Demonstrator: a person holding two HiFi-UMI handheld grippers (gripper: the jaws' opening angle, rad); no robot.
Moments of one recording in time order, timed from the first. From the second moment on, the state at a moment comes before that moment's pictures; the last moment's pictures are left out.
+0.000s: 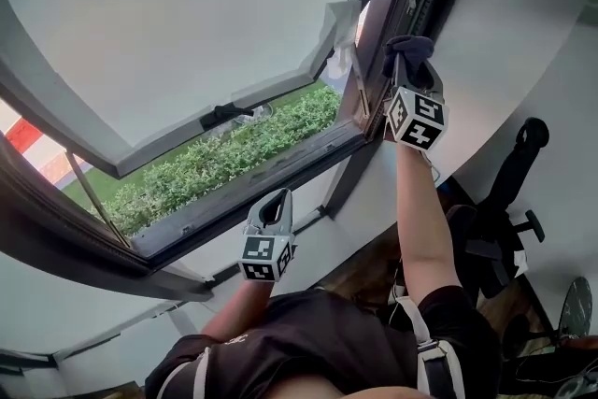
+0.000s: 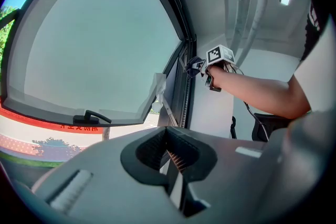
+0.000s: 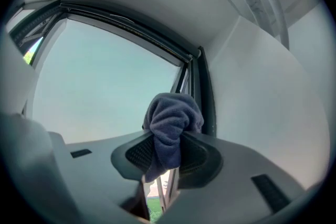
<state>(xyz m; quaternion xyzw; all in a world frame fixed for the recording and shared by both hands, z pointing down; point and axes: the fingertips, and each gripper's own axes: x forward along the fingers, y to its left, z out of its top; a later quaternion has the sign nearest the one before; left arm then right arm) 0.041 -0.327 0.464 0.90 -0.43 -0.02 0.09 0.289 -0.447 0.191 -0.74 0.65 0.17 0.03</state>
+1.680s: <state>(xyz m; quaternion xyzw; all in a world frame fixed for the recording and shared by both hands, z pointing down) 0.064 -0.344 0.455 0.89 -0.45 -0.01 0.08 0.334 -0.519 0.078 -0.76 0.63 0.18 0.00</state>
